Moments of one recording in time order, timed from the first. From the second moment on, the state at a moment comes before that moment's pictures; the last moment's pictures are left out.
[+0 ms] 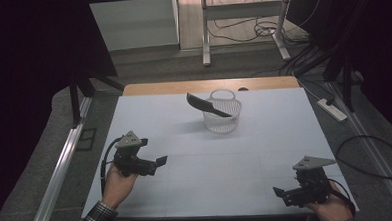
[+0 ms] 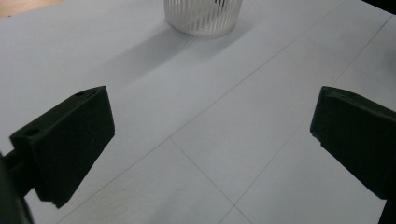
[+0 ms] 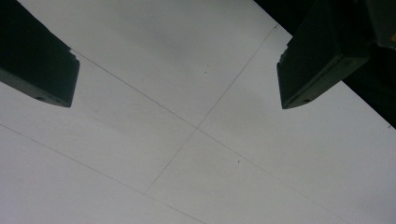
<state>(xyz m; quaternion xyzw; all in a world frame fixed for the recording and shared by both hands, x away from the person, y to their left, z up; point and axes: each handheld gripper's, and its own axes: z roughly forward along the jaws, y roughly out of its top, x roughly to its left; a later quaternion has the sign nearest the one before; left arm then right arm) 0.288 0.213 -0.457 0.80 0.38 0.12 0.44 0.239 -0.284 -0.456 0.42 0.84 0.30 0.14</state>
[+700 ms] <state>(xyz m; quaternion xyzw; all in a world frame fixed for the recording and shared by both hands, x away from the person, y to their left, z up) 0.268 0.226 -0.461 0.80 0.40 0.12 0.44 0.238 -0.283 -0.457 0.42 0.84 0.30 0.14</state>
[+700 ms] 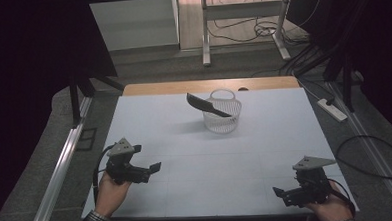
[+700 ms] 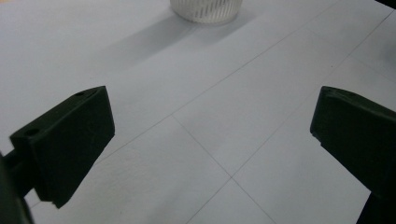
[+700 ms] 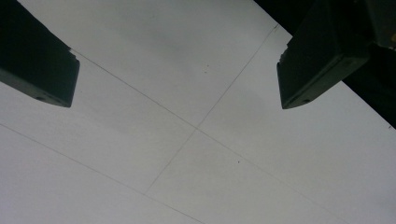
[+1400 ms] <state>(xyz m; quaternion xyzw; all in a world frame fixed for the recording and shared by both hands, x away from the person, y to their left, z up) 0.247 0.244 -0.464 0.79 0.42 0.13 0.43 0.238 -0.283 -0.456 0.42 0.84 0.30 0.15</state>
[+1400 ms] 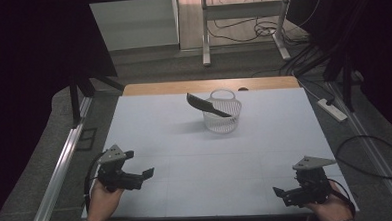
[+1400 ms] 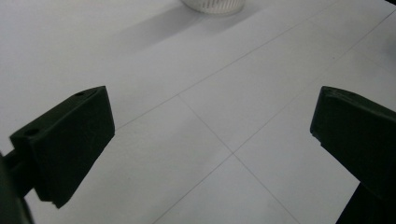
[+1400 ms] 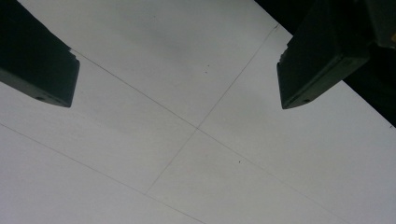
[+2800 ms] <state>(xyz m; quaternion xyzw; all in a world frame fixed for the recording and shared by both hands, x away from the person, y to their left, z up) 0.211 0.277 -0.473 0.77 0.46 0.13 0.42 0.238 -0.282 -0.456 0.42 0.85 0.29 0.15</state>
